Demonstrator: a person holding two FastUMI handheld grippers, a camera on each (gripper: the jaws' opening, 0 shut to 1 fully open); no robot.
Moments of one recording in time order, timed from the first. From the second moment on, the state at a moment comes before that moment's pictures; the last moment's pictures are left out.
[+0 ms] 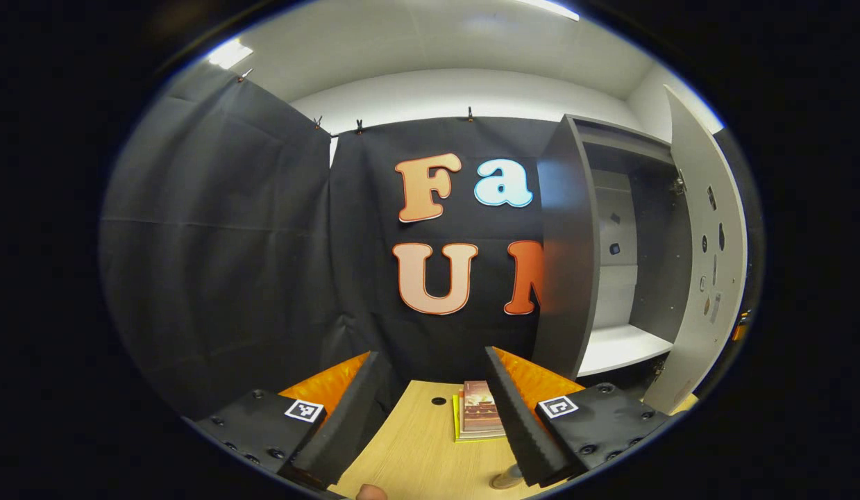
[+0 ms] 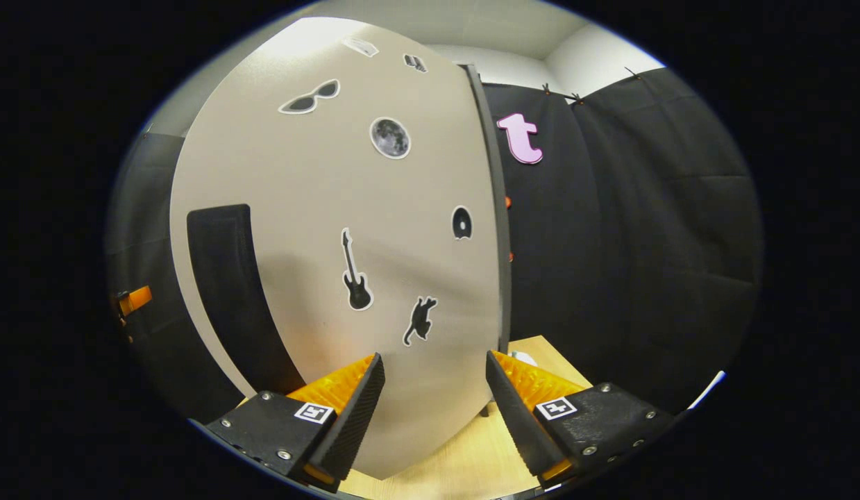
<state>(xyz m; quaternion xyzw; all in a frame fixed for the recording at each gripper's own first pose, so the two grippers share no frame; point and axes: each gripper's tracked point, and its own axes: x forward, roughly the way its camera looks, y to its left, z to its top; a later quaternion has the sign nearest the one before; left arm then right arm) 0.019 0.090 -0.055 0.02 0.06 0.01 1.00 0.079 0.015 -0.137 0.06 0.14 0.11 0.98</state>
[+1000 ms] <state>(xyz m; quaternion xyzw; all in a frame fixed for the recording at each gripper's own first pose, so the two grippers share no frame) 0.018 0.139 -0.061 0.03 0.07 0.05 1.00 0.117 0.096 -0.172 0.02 0.15 0.18 0.97</state>
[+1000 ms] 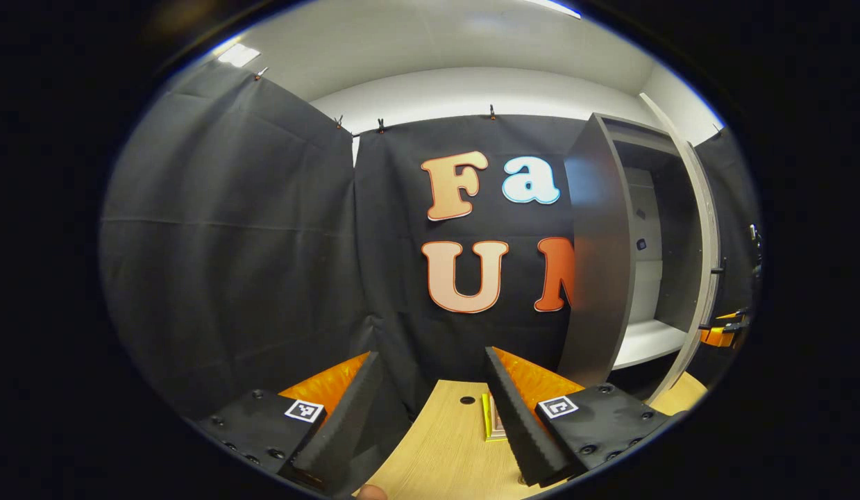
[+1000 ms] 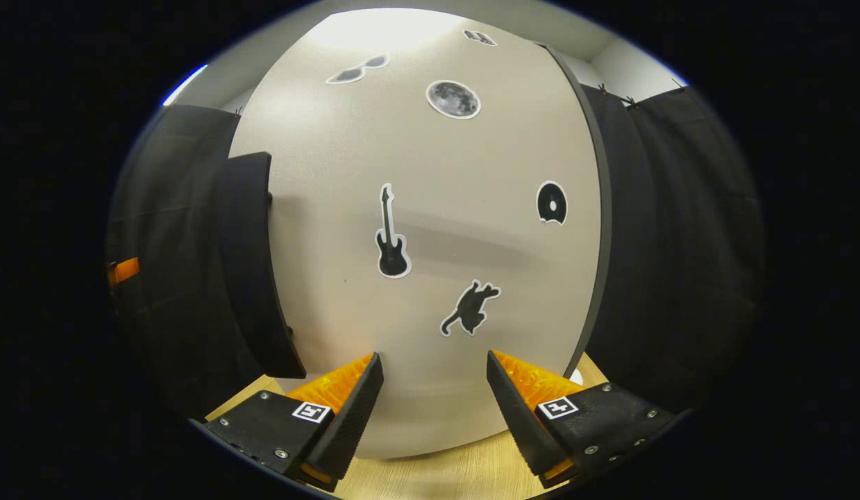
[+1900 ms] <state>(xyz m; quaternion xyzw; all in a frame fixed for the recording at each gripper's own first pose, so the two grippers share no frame) 0.040 0.159 -0.082 0.02 0.09 0.05 0.99 0.121 0.098 -0.189 0.05 0.16 0.16 0.97</state>
